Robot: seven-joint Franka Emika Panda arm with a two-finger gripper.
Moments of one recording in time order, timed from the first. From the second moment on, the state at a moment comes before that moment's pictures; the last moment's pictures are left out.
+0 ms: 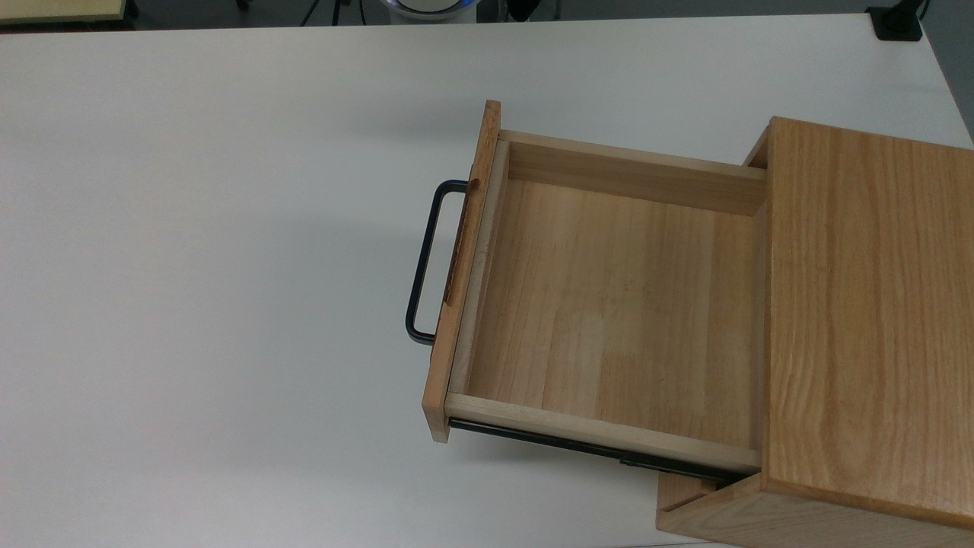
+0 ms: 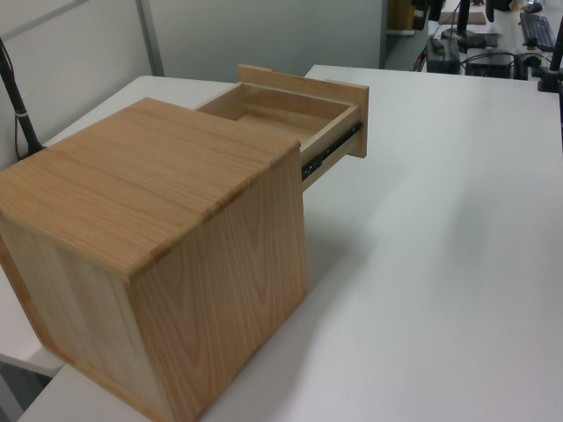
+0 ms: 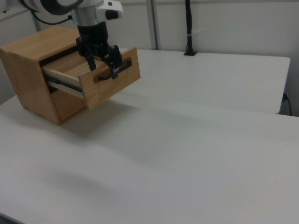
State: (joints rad) arm -0.03 -0.01 -0.12 -1.50 0.09 1.60 -0.02
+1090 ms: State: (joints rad) arm -0.03 0.00 -0.12 -1.51 0.09 1.60 -0.09
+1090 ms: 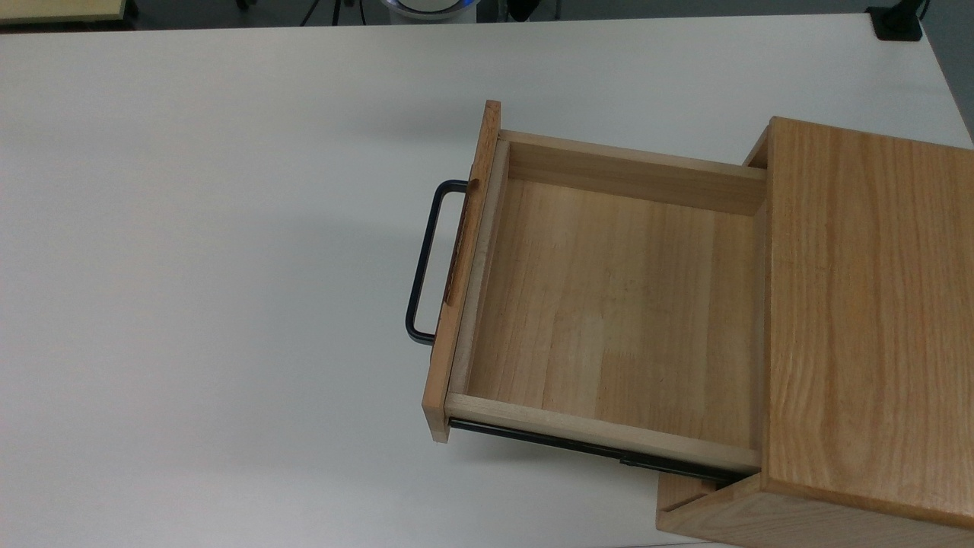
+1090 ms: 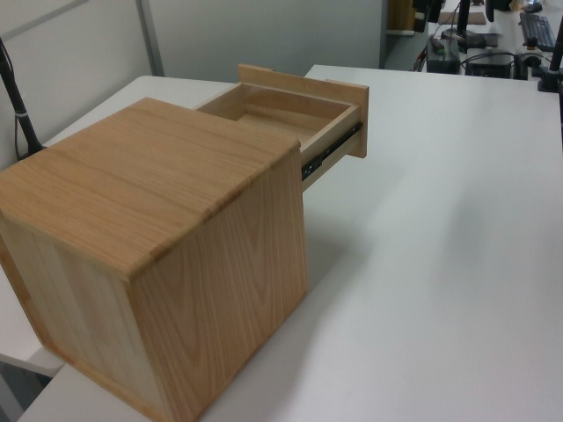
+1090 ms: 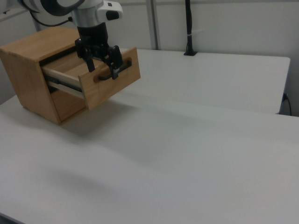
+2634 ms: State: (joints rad) arm 0.02 0.29 -0.11 -1.53 0.09 2.30 0.29
